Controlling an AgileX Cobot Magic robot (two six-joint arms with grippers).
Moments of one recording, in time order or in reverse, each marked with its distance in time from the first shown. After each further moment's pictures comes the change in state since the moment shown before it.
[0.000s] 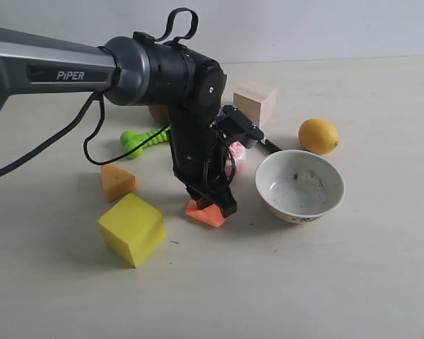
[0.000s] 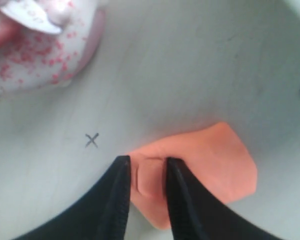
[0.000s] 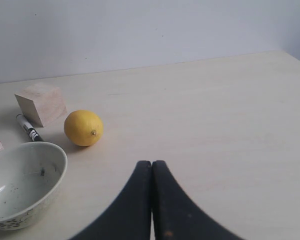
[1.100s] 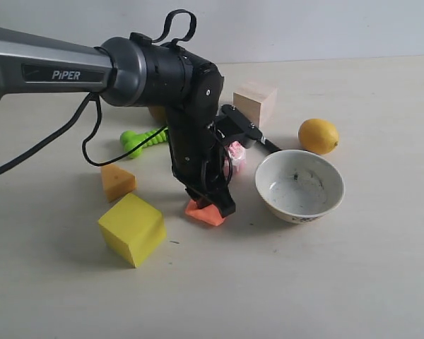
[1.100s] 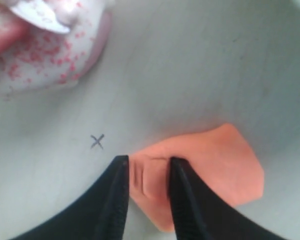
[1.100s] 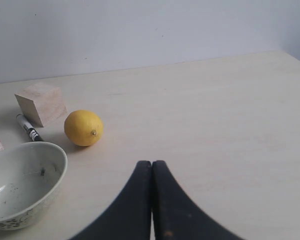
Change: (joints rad) left arm 0.012 -0.021 0.015 0.027 -0.040 -0.008; right arm 0.000 0.000 0.000 0.000 0.000 0.000
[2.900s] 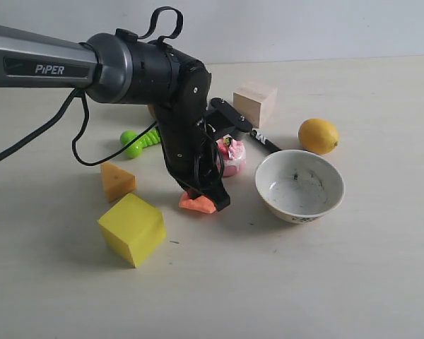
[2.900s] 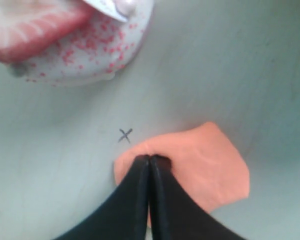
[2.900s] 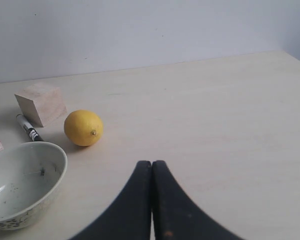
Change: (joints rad) left arm 0.021 -0.032 0.048 0.006 -0.059 -0.033; right arm 0.000 0.000 0.000 0.000 0.000 0.000
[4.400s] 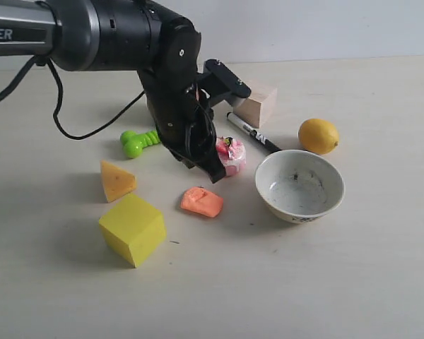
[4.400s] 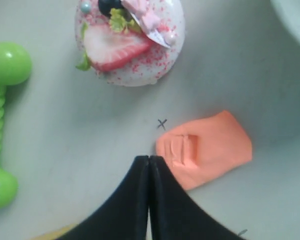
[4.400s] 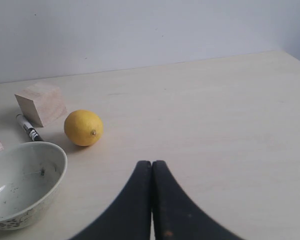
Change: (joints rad) left arm 0.001 -0.131 0.001 0.067 0.024 -0.028; right arm 0.000 0.000 0.000 0.000 0.000 0.000
